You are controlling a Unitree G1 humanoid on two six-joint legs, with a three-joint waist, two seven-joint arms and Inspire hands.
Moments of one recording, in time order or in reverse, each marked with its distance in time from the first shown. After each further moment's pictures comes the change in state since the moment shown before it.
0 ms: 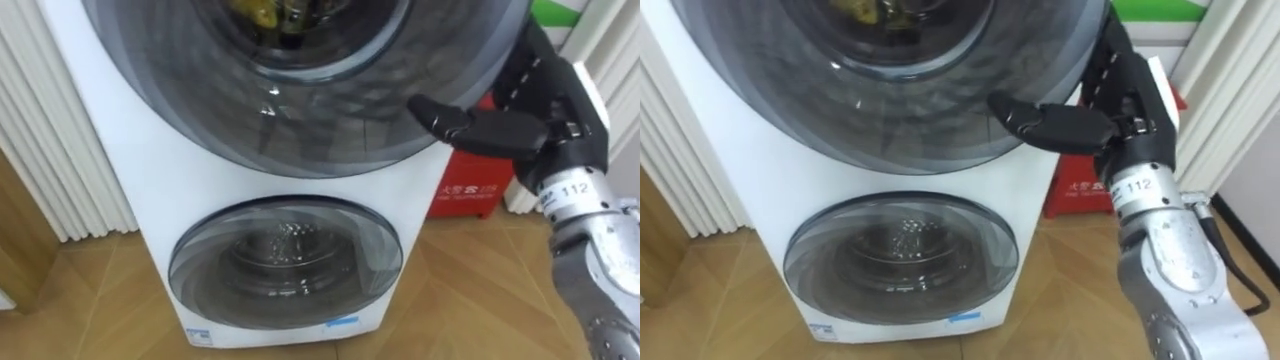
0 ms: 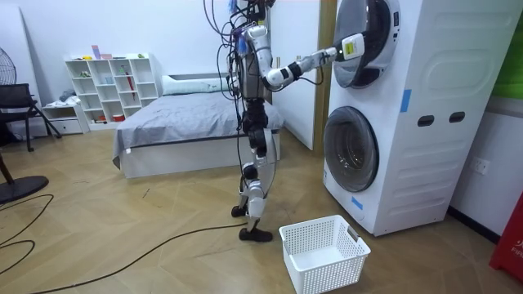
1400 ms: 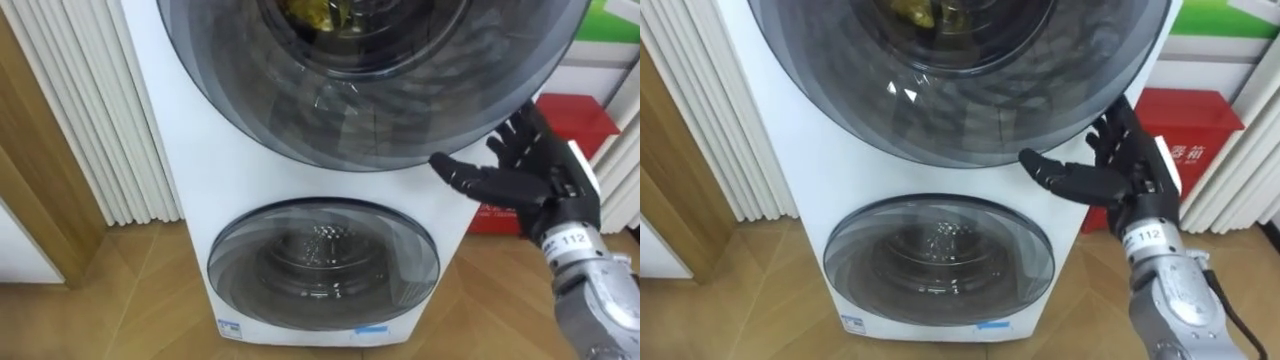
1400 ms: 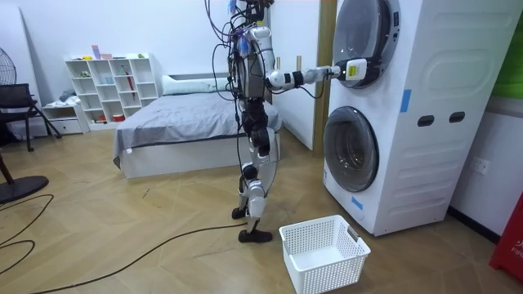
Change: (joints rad) left arm 0.017 -0.040 0.045 -0.050 -0.194 -0.063 0.019; right arm -0.001 0.005 -0.055 0.309 0.055 -0.072 0.022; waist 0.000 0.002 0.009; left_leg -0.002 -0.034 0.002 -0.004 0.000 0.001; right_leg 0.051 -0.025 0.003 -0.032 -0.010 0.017
